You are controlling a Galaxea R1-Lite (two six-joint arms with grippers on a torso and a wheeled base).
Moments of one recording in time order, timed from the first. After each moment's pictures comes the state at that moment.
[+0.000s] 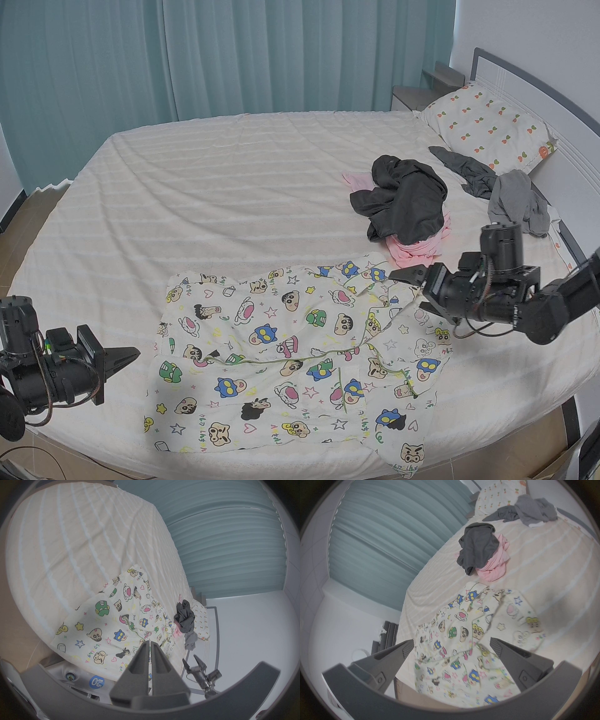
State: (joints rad) left arm 0.01 1.34 -0.20 -0.65 -0.45 -1.09; right arm 0.37 1.88 -0.80 -0.60 0.18 0.82
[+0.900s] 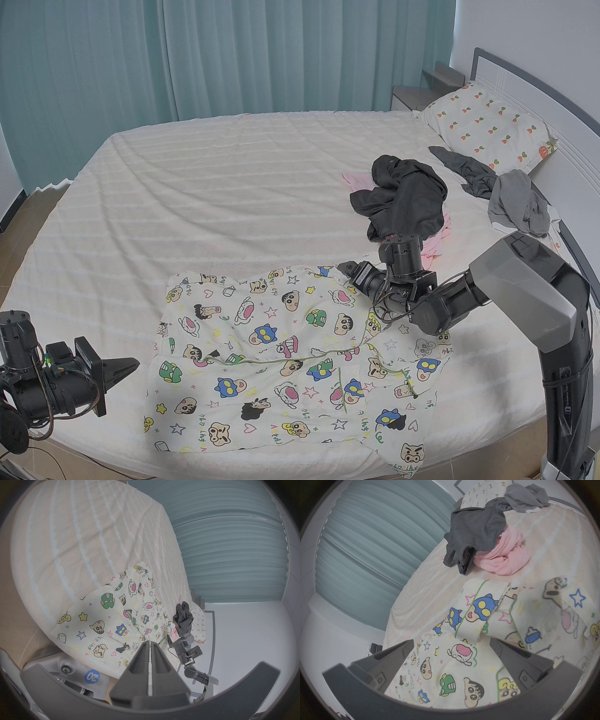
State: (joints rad) left arm 0.03 1.34 -0.11 -0.75 -0.47 -1.17; right arm 0.46 2.44 -1.40 -0.60 -0.10 0.89
